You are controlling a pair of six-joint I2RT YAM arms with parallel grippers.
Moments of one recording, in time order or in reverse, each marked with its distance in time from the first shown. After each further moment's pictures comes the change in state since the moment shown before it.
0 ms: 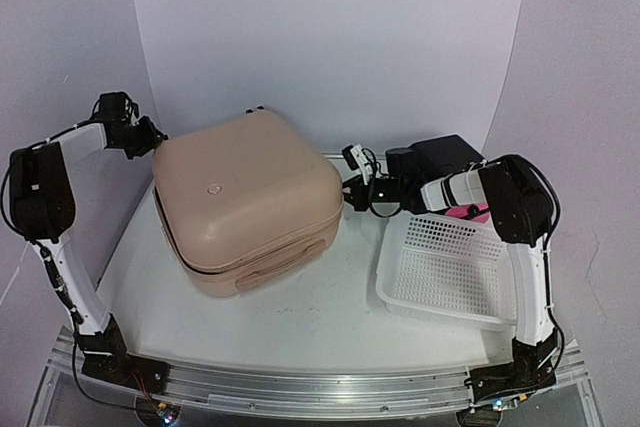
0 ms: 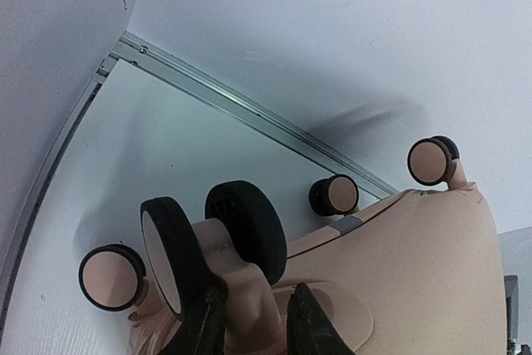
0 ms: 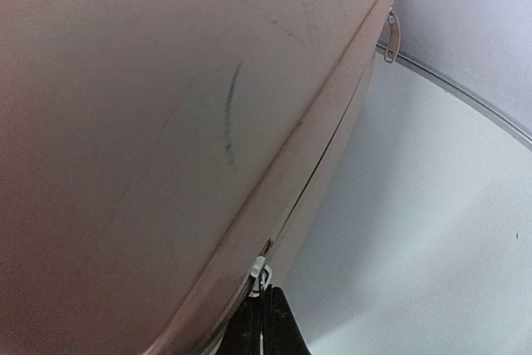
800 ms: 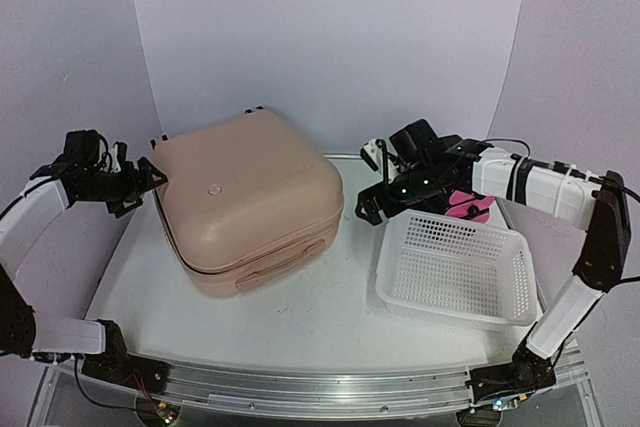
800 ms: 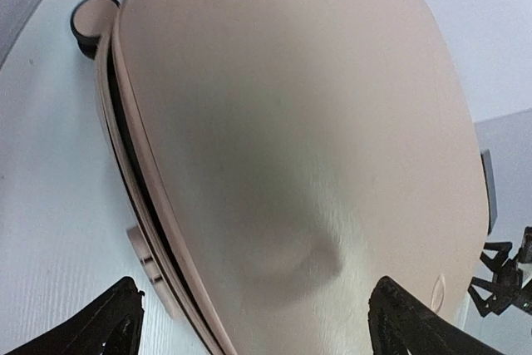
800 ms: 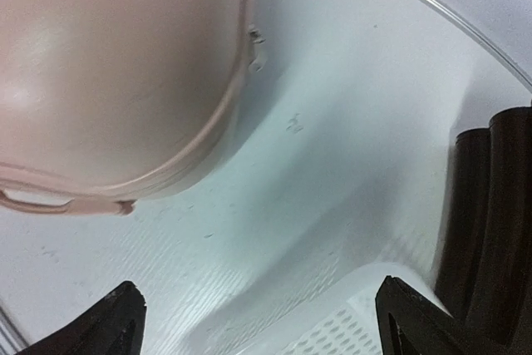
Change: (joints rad) left arm -0.041 -0.700 -0.565 -0.231 0.089 0.042; right arm 0.174 -0.532 -0.037 -0.943 0.665 0.099
